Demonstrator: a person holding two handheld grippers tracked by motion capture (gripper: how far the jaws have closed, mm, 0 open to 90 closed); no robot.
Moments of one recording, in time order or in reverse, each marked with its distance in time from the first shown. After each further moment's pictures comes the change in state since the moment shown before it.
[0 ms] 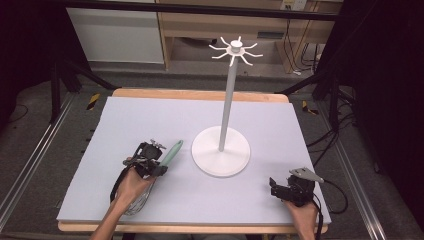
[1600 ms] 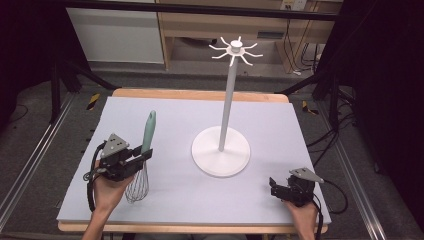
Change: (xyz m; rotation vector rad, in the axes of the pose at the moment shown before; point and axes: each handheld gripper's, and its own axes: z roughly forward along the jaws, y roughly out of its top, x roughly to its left) left arm 0.006 -0.035 -0.096 -0.581 -0.008 -0.043; right arm 0.001 0.000 -0.002 -0.012 0.000 -0.008
